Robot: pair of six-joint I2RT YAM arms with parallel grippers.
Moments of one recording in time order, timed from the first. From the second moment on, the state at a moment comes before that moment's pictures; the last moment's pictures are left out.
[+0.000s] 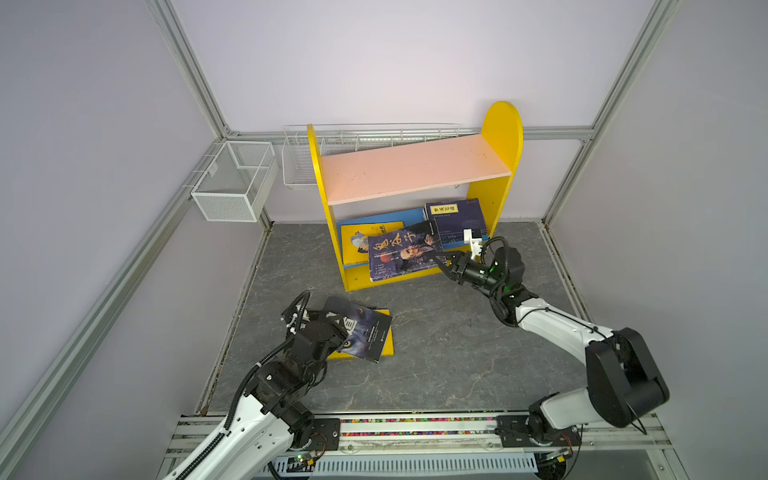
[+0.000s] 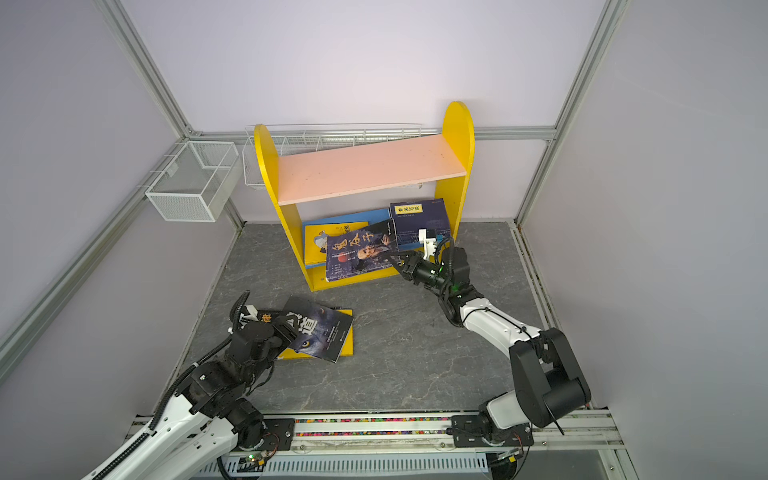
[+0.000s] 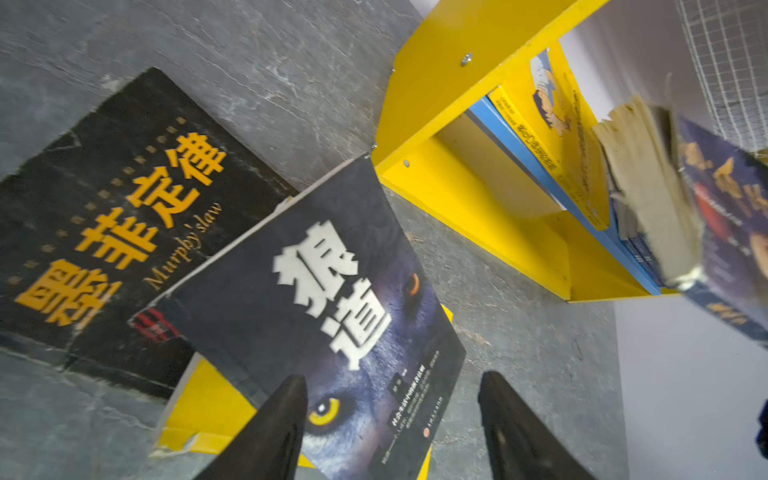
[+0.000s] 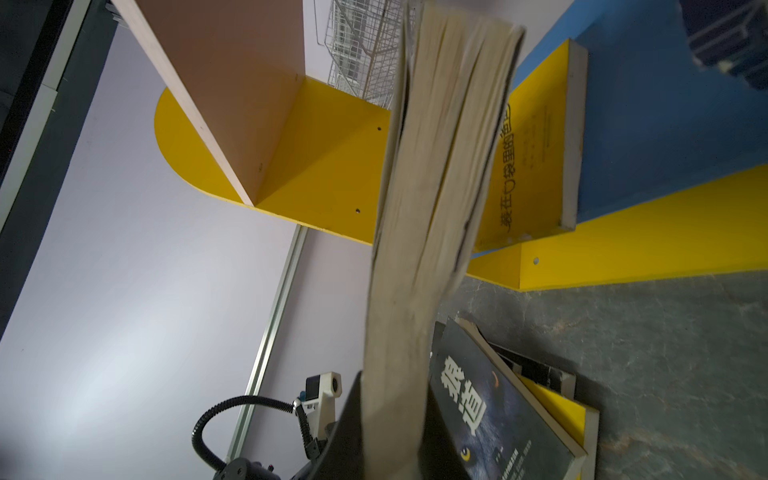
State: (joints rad) left arm -0.68 0.56 0.52 -0.62 -0.40 -1.15; right arm 0.42 1.50 0.89 0.60 -0.64 1.19
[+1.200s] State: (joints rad) left arm -0.68 0.59 0.52 -0.66 -0.41 -1.18; right arm 0.58 1.96 1.47 0.14 -0.35 0.95
